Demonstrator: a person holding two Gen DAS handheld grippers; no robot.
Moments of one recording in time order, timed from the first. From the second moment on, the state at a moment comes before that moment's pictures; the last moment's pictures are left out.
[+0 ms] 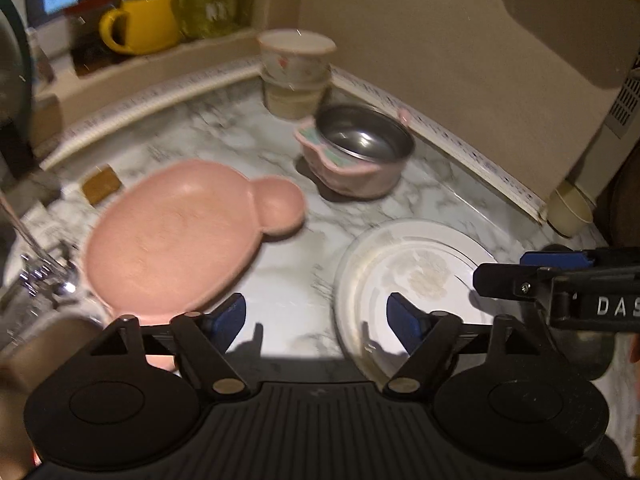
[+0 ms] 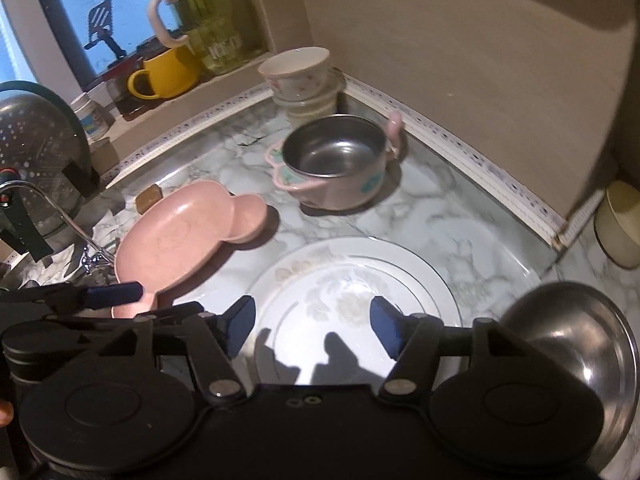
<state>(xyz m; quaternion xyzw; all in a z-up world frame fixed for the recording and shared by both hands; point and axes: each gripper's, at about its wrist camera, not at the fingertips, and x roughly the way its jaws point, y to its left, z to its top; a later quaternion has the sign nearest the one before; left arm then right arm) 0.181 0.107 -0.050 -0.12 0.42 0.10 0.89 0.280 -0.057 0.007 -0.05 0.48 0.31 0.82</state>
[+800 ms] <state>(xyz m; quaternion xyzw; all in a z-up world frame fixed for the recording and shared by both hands) 0.169 0.223 -0.069 -0.19 0.40 0.21 0.87 0.333 0.035 -0.028 -0.02 0.51 0.33 0.79</state>
